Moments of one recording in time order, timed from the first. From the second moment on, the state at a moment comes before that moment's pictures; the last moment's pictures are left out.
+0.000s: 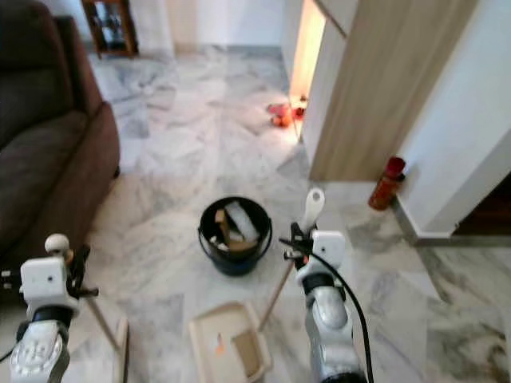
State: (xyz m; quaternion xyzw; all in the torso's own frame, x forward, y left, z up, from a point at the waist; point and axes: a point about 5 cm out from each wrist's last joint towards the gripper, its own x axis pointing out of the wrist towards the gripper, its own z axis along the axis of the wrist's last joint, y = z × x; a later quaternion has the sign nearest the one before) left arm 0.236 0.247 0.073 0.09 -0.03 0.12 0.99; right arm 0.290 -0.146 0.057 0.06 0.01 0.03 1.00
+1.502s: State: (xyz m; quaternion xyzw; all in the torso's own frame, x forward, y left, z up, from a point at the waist) left arm 0.239 0.237 0.072 0.08 -0.03 0.10 0.99; right arm 0.266 -0.135 0.123 0.07 -0.06 0.03 1.00
